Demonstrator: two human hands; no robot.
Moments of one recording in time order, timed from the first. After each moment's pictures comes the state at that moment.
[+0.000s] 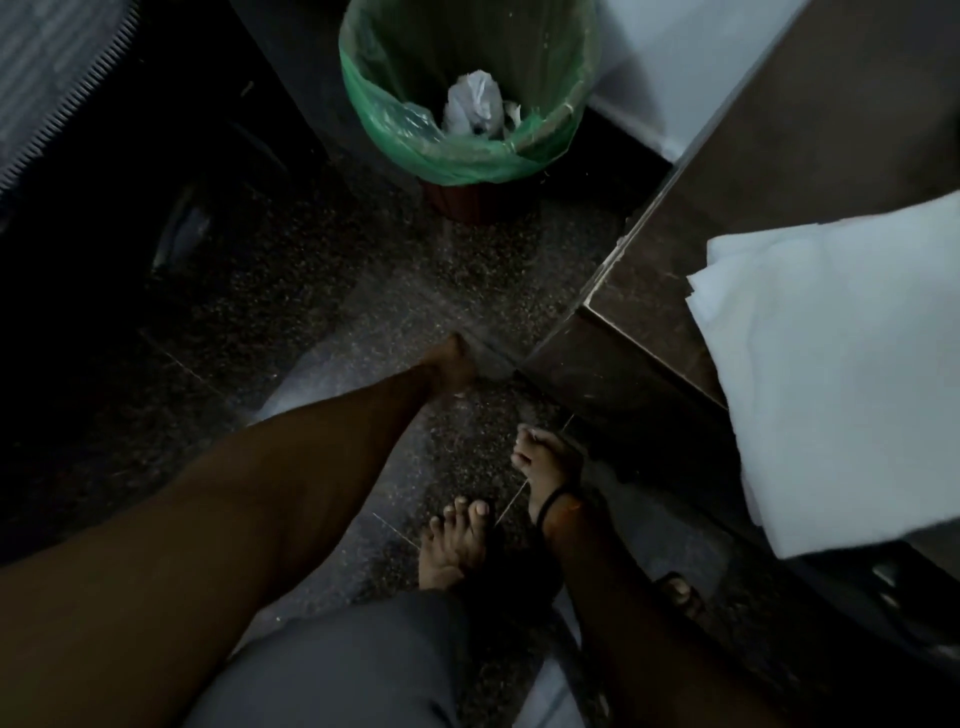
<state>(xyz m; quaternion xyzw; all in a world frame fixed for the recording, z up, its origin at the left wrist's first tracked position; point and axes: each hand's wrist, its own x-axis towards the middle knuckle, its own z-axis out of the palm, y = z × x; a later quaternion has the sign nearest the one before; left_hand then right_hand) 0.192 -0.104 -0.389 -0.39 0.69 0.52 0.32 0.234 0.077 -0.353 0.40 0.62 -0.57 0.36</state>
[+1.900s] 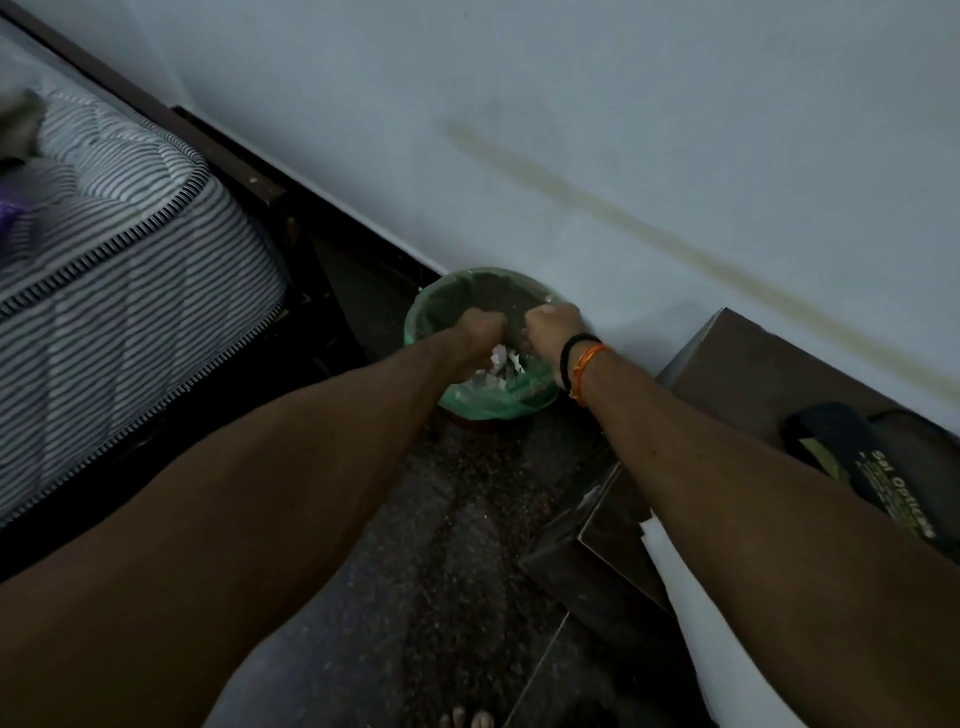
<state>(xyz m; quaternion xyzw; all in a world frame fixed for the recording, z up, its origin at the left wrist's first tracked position) 0.013 -0.201 -0.126 -0.32 0.80 0.49 0.09 -0.047 -0.090 -0.106 -0.07 0.88 -0.38 0.28</state>
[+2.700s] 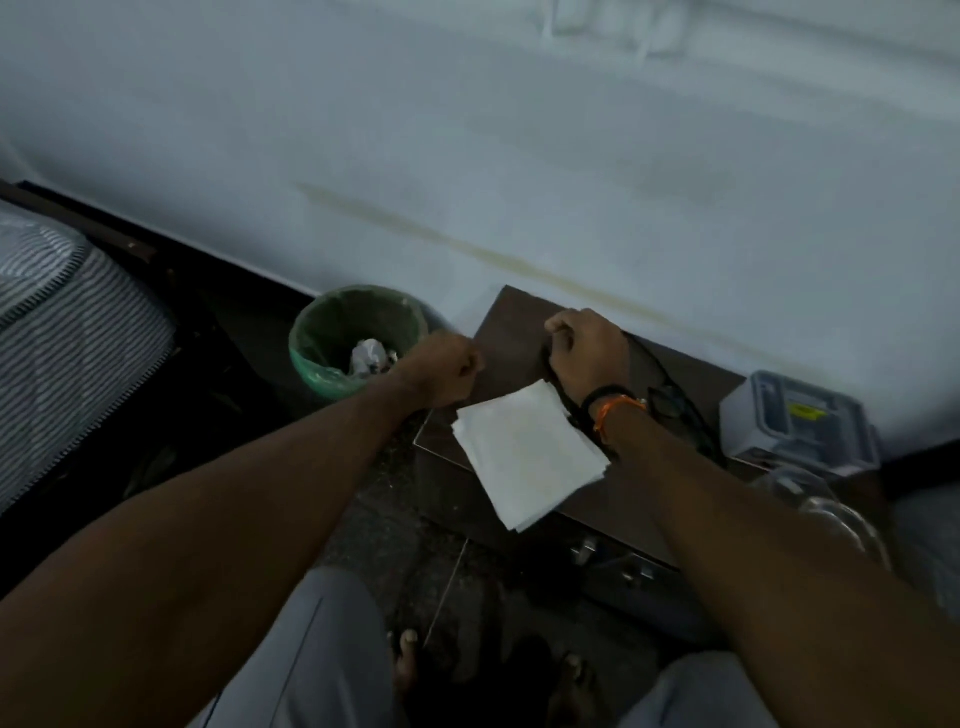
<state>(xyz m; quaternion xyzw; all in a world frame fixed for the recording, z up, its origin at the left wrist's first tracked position) 0.101 -0.022 0.011 0.10 0.98 0.19 0.02 0.052 0.180 0.022 -0.12 0.94 -0.30 -0.10</state>
